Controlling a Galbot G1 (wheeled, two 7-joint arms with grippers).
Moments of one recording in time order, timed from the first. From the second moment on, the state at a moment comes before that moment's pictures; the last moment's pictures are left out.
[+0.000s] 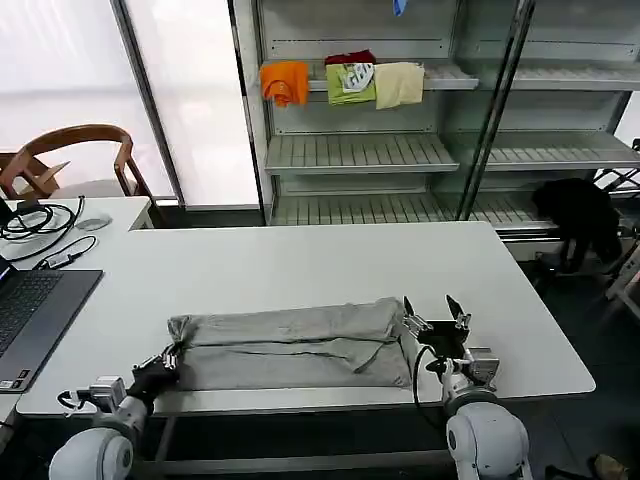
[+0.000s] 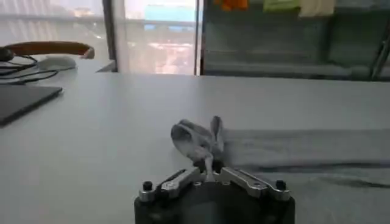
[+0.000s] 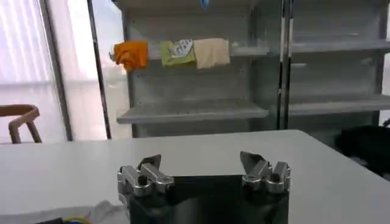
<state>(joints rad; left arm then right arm) 1.31 -1.30 -0.82 -1.89 -0.26 0.48 0.22 -1.23 1.52 0.52 2.06 0.10 -0.46 0.00</state>
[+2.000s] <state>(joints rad) 1.26 -1.41 -0.39 -1.97 -0.14 0.52 0.17 -1.27 1.51 0.51 1.98 0.07 -0.34 -0.02</state>
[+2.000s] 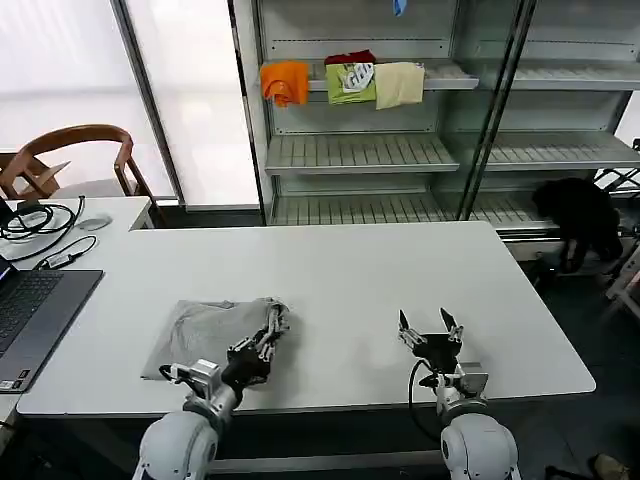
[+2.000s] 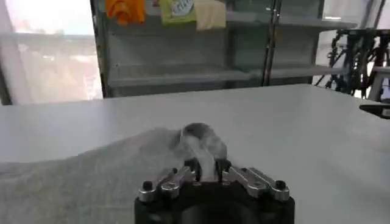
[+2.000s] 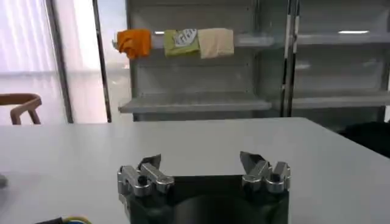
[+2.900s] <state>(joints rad) 1.27 -1.26 -0.79 -1.91 -0.24 0.42 0.26 -1.28 1.51 0.50 2.00 0.04 -0.35 -0.02</state>
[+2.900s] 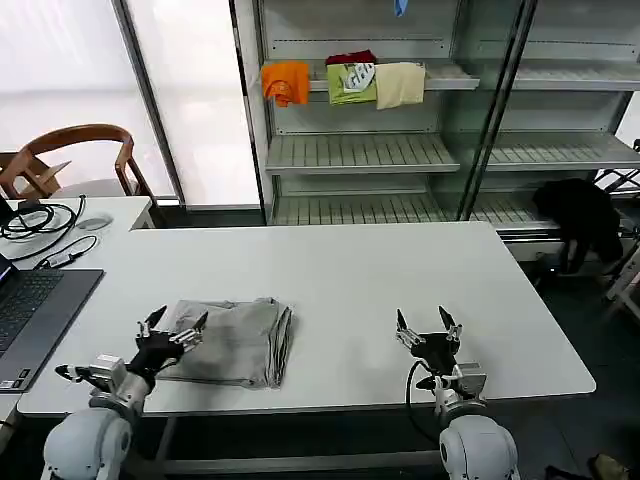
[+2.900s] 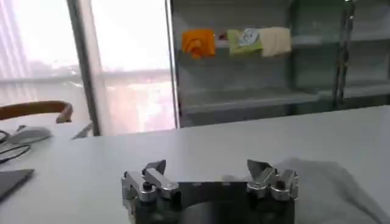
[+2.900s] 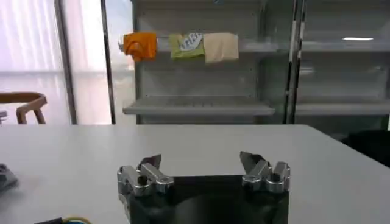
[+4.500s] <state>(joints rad) 1.21 -1.20 -0.89 -1.78 -0.30 0.47 0.35 -1.28 1.50 0.50 2.04 0.01 -0.38 -0.03</state>
